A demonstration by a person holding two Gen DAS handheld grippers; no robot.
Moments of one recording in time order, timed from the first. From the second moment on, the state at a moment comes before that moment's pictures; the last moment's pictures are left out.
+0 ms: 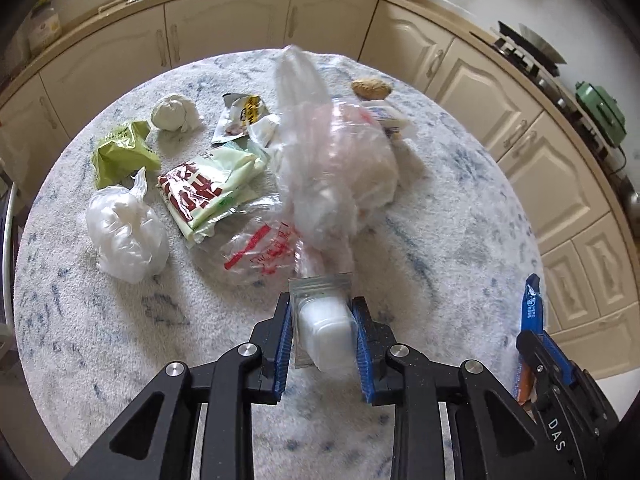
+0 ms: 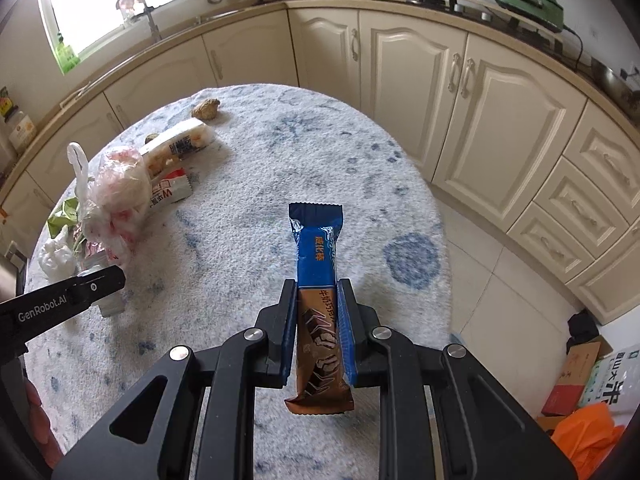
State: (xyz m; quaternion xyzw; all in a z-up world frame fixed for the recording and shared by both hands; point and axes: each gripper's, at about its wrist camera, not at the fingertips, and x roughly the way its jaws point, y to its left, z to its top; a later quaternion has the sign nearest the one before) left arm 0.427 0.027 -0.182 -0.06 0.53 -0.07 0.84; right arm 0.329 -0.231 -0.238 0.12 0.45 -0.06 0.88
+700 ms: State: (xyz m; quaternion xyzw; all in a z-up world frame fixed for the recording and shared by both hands) left arm 0.348 -0.154 -0.166 0.05 0.53 -0.27 0.80; right arm 0.196 -0.382 -0.256 0.20 0.45 -0.26 0.83
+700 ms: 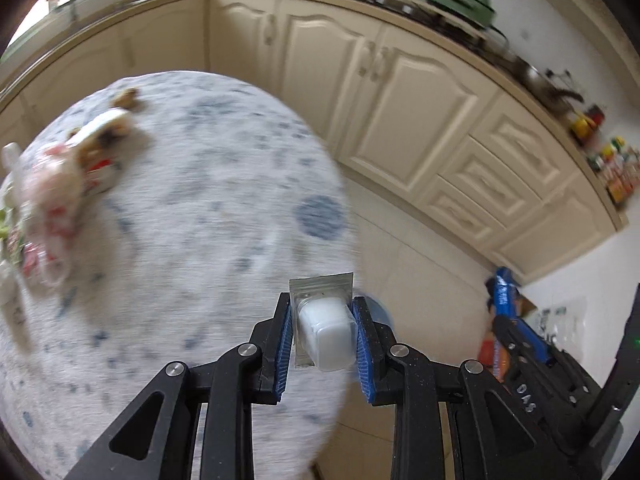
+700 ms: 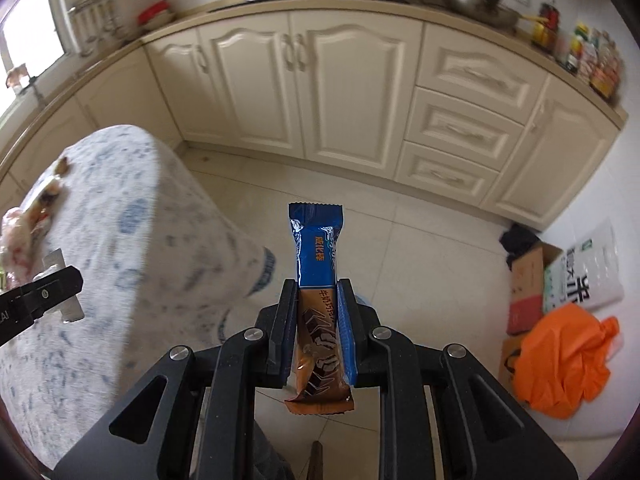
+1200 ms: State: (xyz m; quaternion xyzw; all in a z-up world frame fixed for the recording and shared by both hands) left arm 0.366 -0.246 -0.219 0.12 0.57 -0.31 0.75; right arm 0.220 -0.422 -0.347 0.26 0.53 -0.23 0.77
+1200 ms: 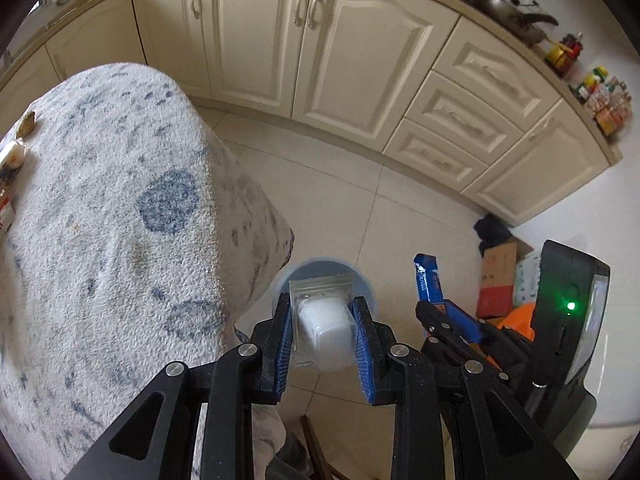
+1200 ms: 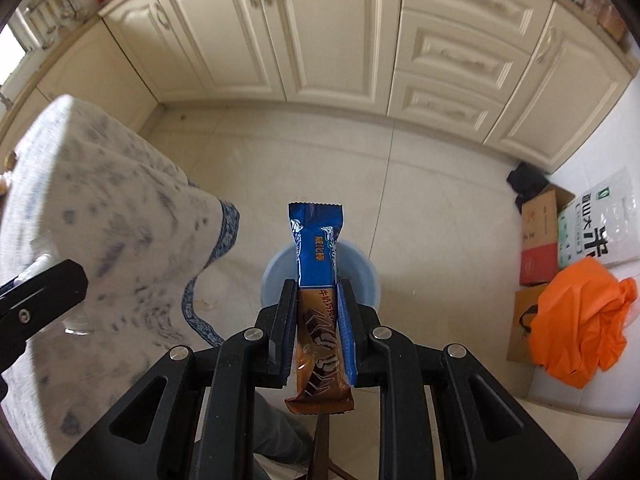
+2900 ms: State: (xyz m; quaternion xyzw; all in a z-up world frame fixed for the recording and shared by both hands) left arm 0.292 -0.222 -0.182 0.14 0.51 -0.30 0.79; right arm 0.146 -0.401 -0.257 0.25 0.45 -0.27 0.82
